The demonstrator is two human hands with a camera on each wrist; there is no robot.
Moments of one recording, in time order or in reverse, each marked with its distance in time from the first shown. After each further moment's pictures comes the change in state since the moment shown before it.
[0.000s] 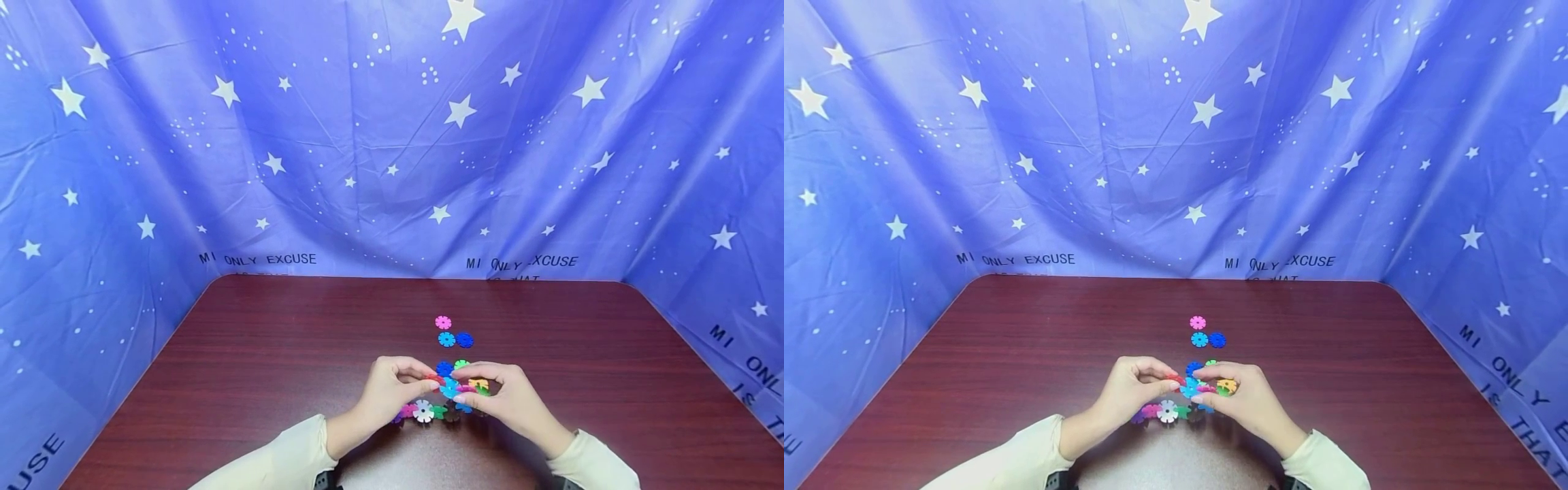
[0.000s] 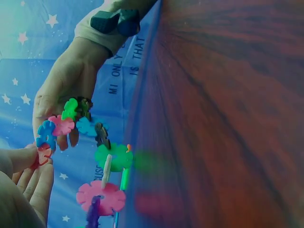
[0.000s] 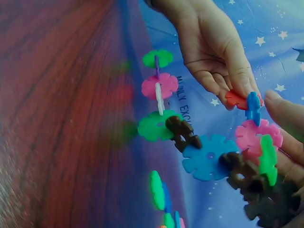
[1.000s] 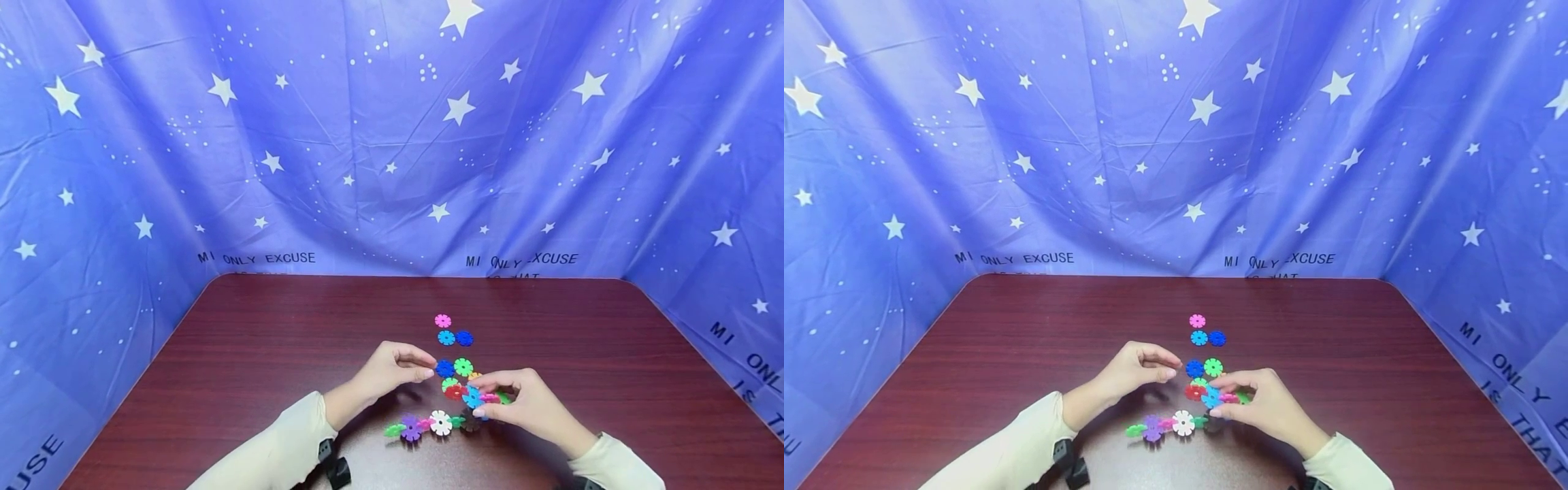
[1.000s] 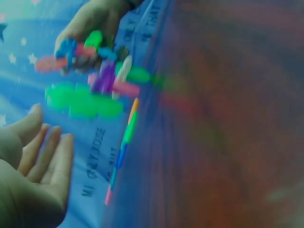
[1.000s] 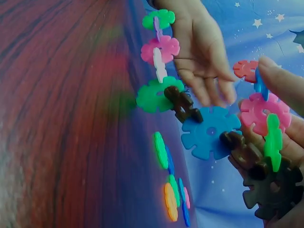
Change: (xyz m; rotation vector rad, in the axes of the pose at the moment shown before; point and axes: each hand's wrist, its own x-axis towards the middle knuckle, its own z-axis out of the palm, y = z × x) left_hand 0.030 -0.025 -0.019 -0.070 -0.194 -0.138; right_hand -0.013 0.005 -0.023 -0.069 -0.105 0.087
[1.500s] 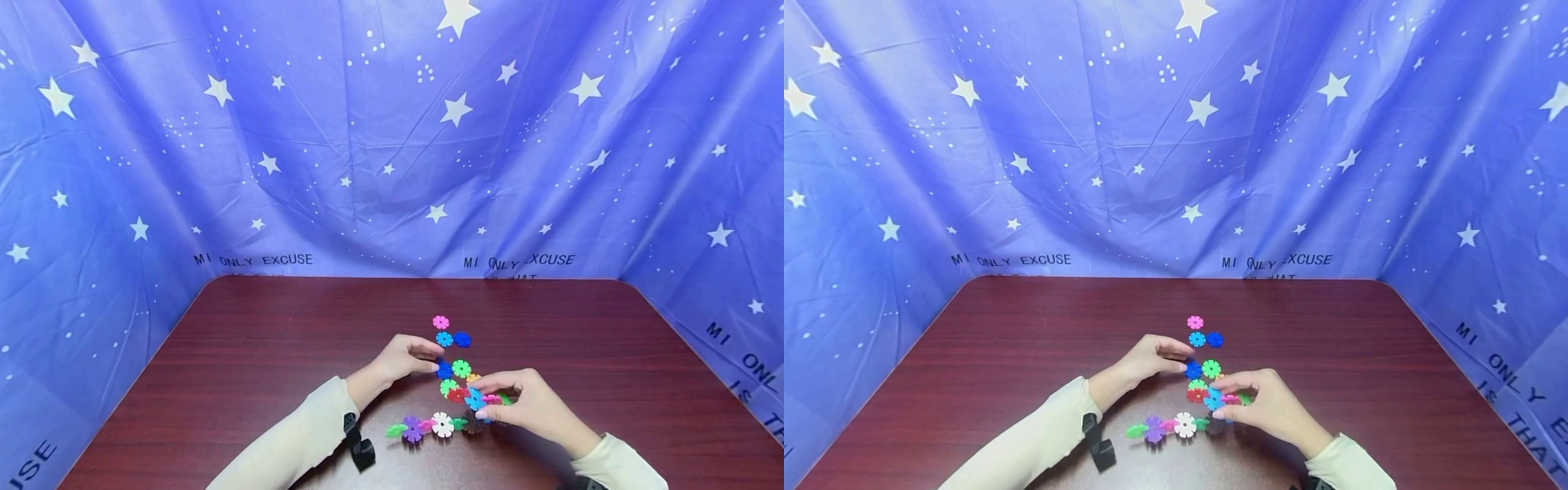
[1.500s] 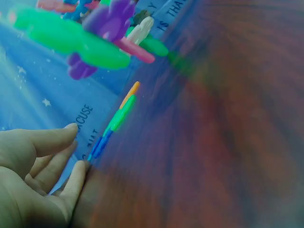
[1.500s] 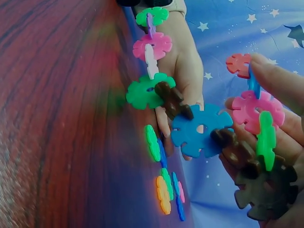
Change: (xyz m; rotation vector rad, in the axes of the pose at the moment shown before) left_hand 0.043 -0.026 0.004 0.024 -0.002 -0.084; right_hand -0.001 0.005 -0.008 0.015 -0.037 -0.020
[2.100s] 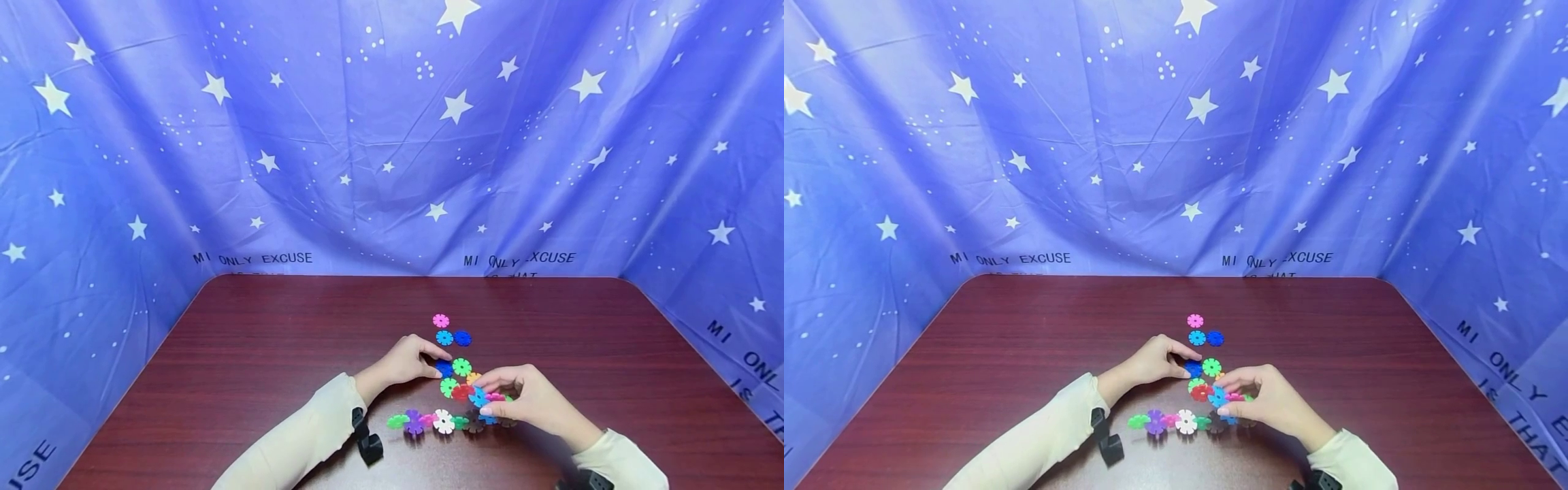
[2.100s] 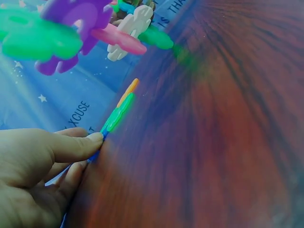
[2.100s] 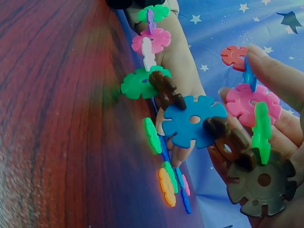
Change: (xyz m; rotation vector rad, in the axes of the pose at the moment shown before) left_hand 0.011 0.001 0.001 0.514 -0.109 0.180; right_hand 0.002 0.008 -0.006 0.079 -0.054 0.037
